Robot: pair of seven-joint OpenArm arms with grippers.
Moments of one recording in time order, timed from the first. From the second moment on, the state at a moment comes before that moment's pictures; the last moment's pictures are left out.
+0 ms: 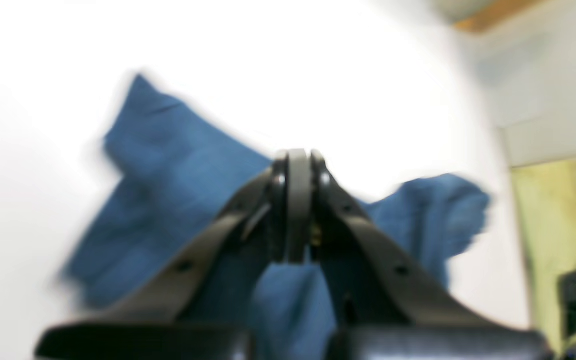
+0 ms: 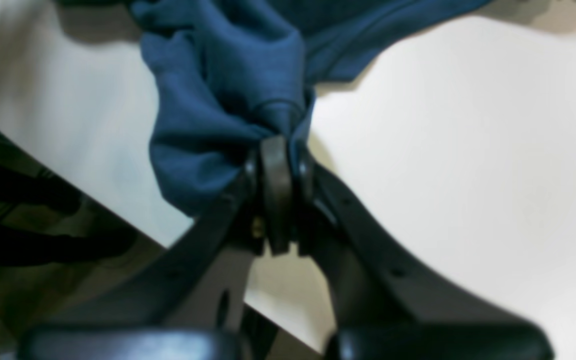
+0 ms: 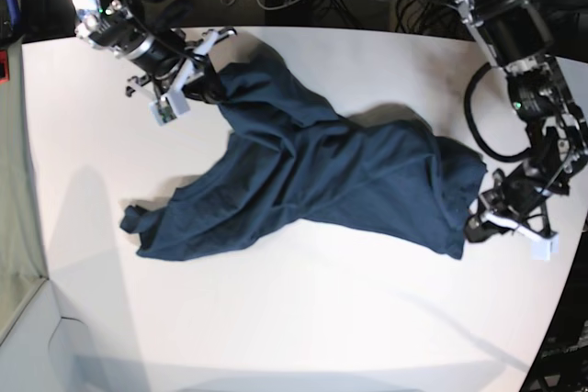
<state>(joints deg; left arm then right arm) -10.9 -12.3 -28.3 85.5 -44.2 -16.3 60.9 -25.6 16.4 -4.9 111.8 23.6 18.0 -37.0</state>
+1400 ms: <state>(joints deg) -5.3 -18.0 -17.6 71.7 -34.2 -16.2 50.5 -24.3 16.4 -5.0 110.8 23.6 18.0 -37.0</state>
